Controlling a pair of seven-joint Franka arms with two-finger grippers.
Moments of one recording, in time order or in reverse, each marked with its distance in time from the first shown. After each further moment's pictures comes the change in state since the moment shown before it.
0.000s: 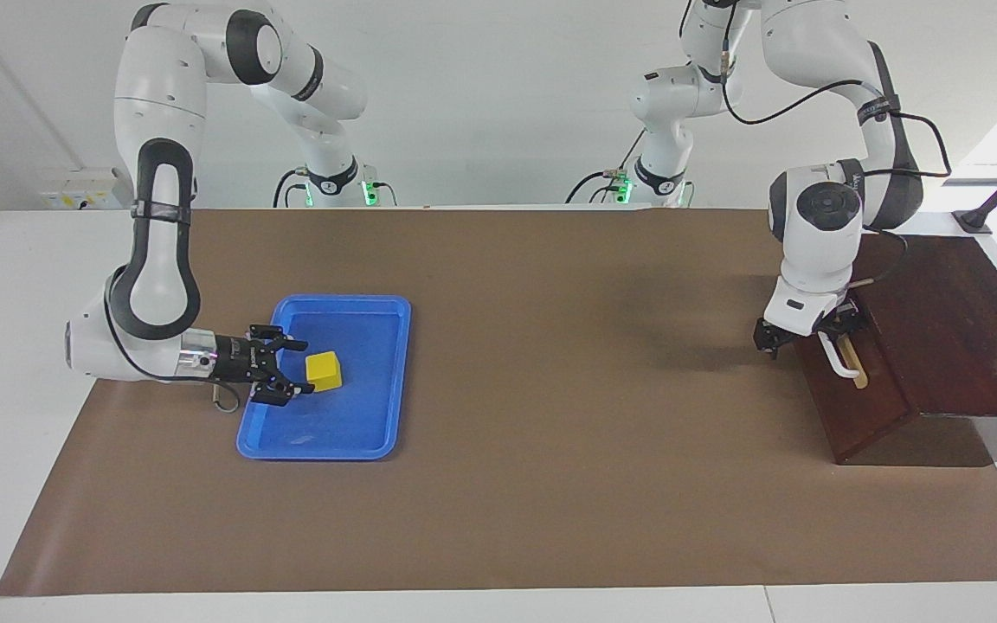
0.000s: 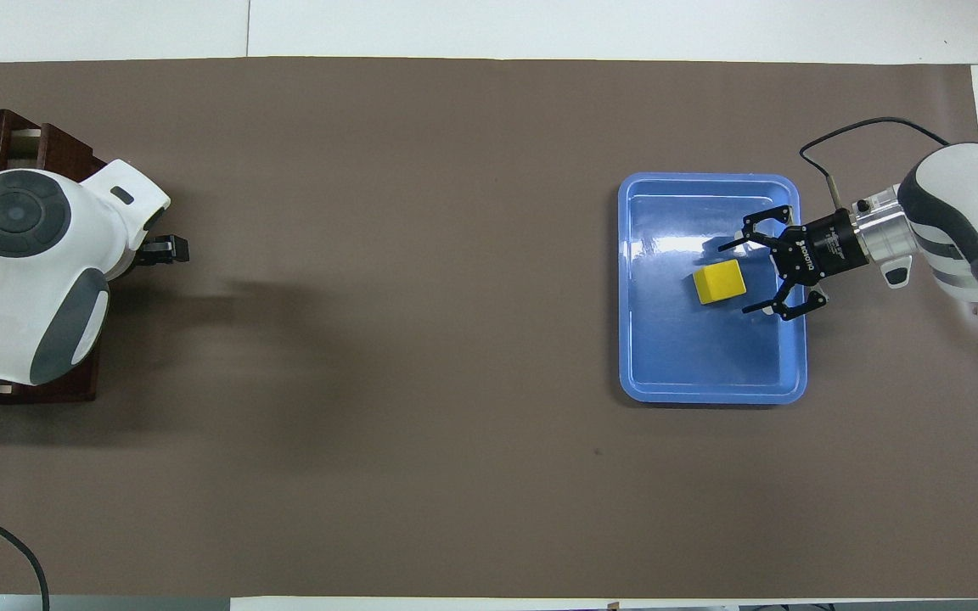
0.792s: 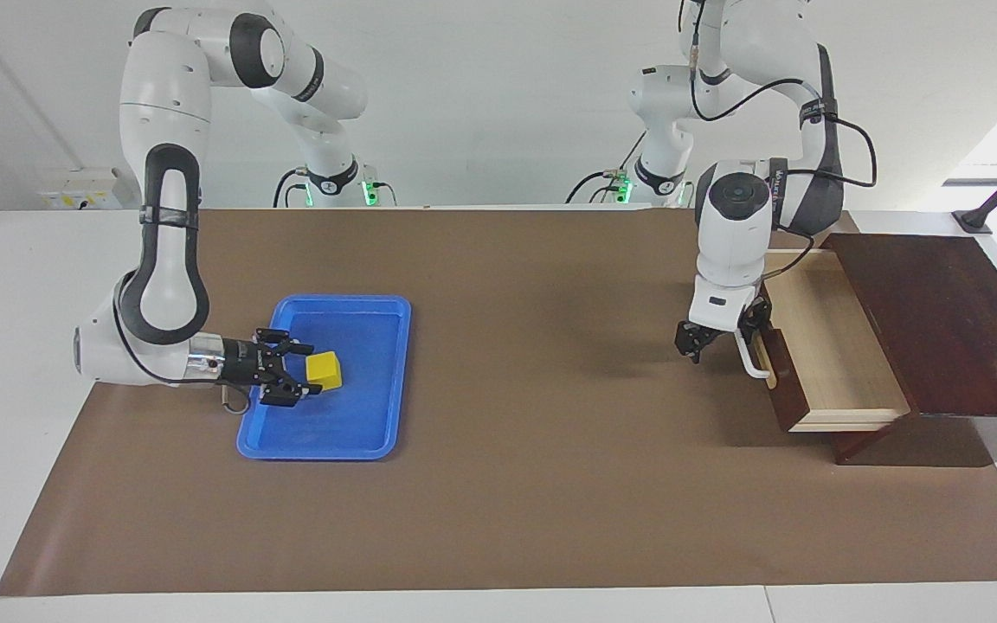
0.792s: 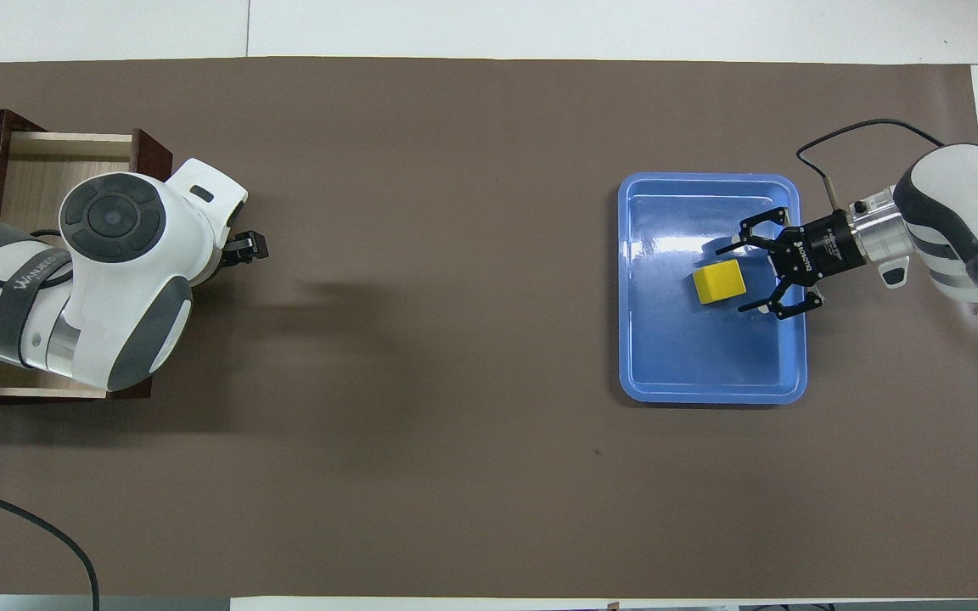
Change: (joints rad) left arm -0.137 0.001 -0.004 0.023 -0.099 -0.051 -0.189; right arm 0.001 0.003 -0.005 0.000 0.000 0.007 -0.008
